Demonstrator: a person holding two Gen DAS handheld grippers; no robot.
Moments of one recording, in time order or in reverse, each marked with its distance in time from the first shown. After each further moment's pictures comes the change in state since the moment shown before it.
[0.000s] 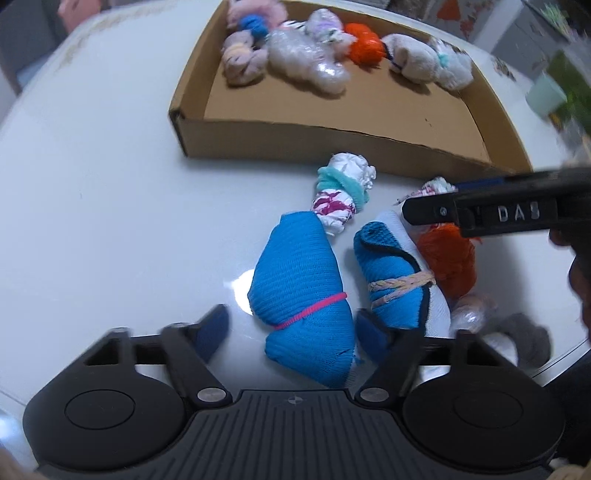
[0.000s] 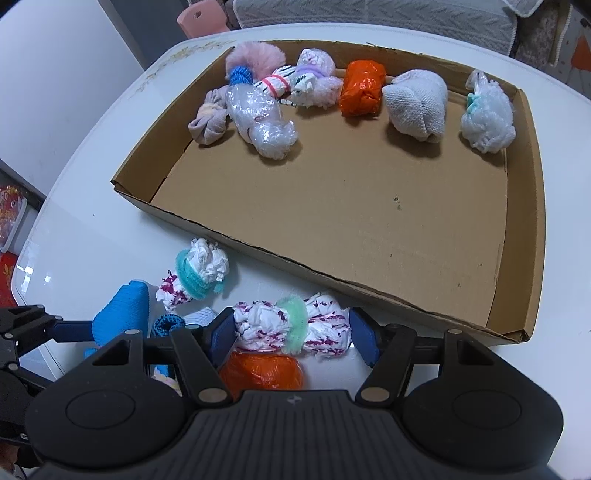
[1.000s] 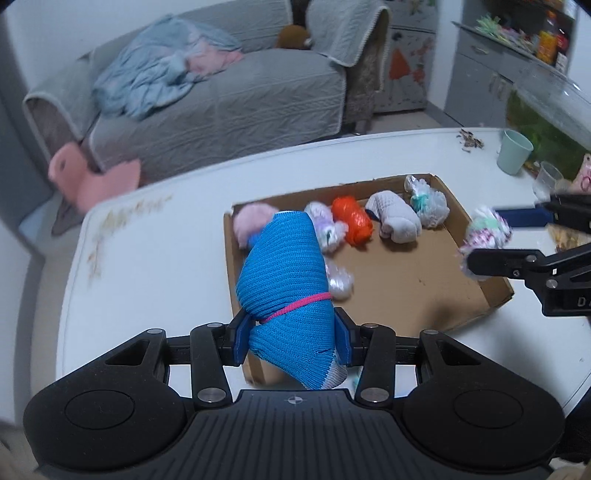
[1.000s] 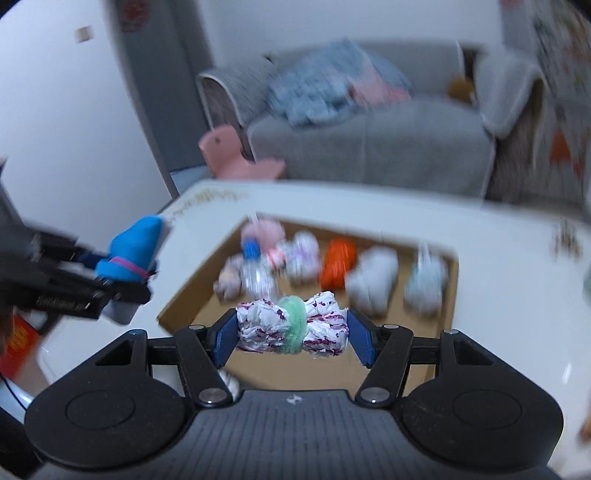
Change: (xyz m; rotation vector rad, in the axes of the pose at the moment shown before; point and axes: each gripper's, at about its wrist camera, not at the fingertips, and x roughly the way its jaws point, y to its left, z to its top) left arm -0.095 -0.003 0.120 0.261 -0.294 0.081; right arm -0.110 -0.013 0.023 -0.097 -0.600 0.004
